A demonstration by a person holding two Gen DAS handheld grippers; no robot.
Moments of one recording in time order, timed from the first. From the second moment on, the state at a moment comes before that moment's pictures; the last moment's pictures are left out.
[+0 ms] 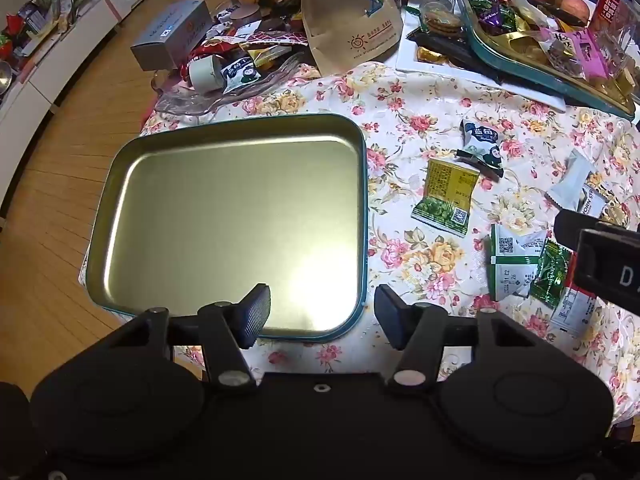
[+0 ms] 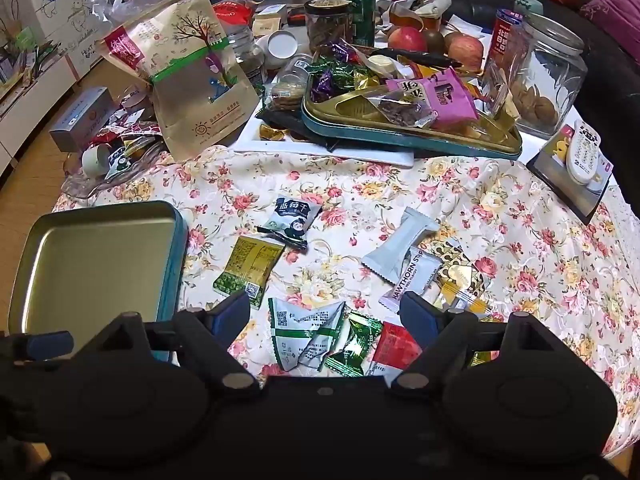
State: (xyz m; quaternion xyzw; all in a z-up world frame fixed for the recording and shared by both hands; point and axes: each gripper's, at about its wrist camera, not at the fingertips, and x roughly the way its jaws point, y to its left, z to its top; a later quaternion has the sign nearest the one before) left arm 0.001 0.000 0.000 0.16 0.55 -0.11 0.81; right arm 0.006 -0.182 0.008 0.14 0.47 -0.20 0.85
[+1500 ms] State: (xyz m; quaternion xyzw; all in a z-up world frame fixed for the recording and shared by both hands) left arm -0.005 -0.006 0.000 0.17 0.55 -0.11 0.81; right arm 0.007 -0.184 0.006 0.14 0.48 -0.20 0.84
